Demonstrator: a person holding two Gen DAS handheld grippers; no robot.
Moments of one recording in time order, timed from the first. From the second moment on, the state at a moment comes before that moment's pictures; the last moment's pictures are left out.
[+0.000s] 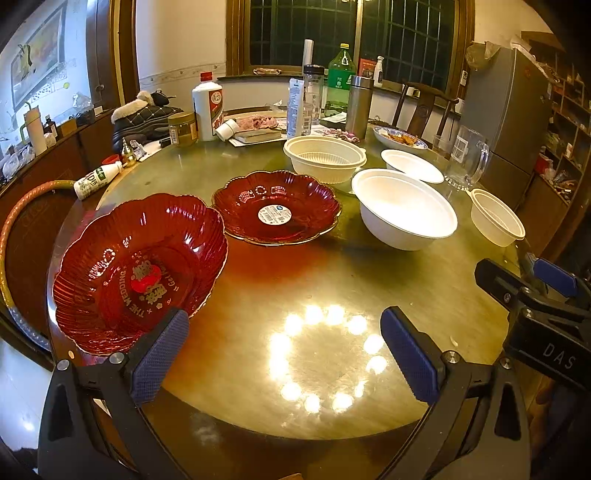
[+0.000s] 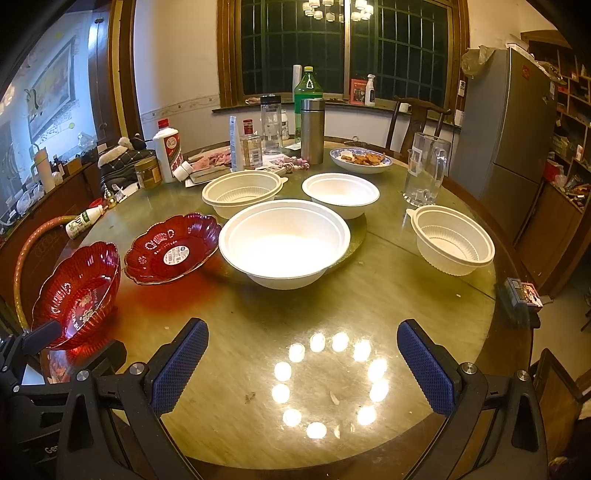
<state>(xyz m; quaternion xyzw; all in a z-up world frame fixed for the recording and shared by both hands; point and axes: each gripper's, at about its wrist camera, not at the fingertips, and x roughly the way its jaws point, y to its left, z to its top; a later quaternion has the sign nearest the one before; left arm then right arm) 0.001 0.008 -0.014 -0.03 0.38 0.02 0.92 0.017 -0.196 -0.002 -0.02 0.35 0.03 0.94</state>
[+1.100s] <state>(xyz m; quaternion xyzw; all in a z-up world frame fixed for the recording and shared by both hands) -0.023 0.049 0.027 -0.07 0.34 0.01 0.94 0.017 -0.188 0.006 0.02 0.36 0.09 0.93</state>
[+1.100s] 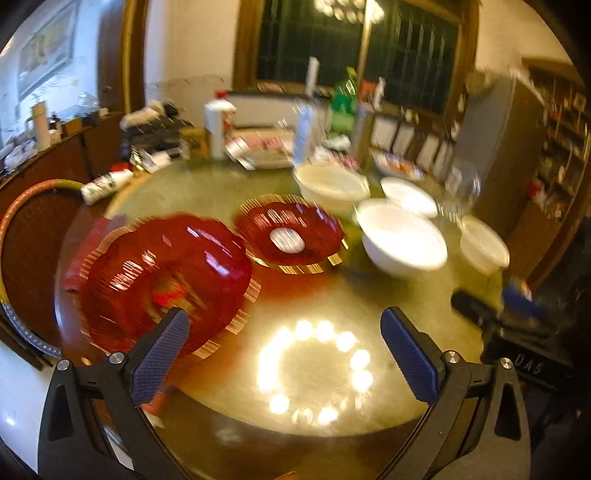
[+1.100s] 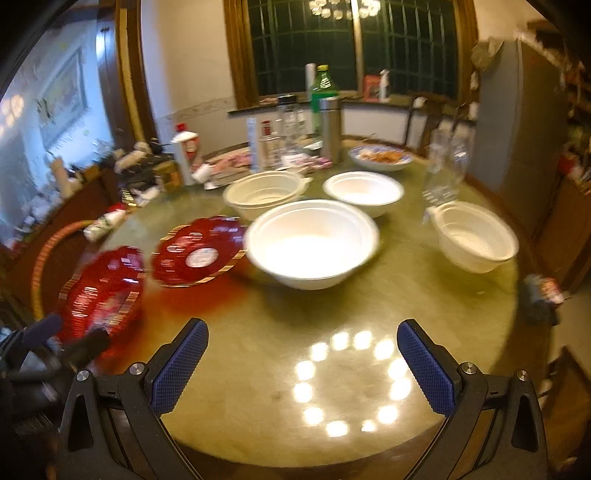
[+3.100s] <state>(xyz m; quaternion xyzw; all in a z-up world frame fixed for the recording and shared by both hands) -0.010 0.220 -0.053 -0.16 0.39 0.20 0.89 0.089 -0.005 -0.064 0.10 0.48 0.30 0.82</state>
